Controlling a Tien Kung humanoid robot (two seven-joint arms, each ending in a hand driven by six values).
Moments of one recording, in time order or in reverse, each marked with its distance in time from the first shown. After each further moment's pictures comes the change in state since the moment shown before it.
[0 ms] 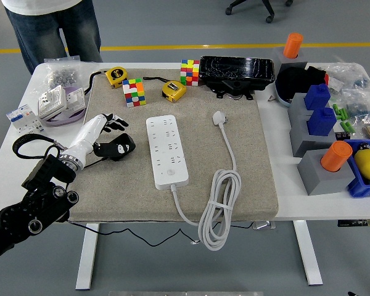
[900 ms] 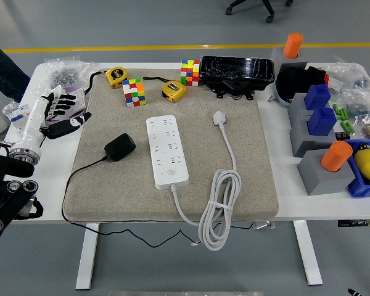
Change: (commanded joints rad) left arm 0.165 0.038 -0.372 -0.127 -0.085 -0.010 -0.033; right arm 0.020 -0.007 -0.024 -0.005 0.000 0.001 -0.001
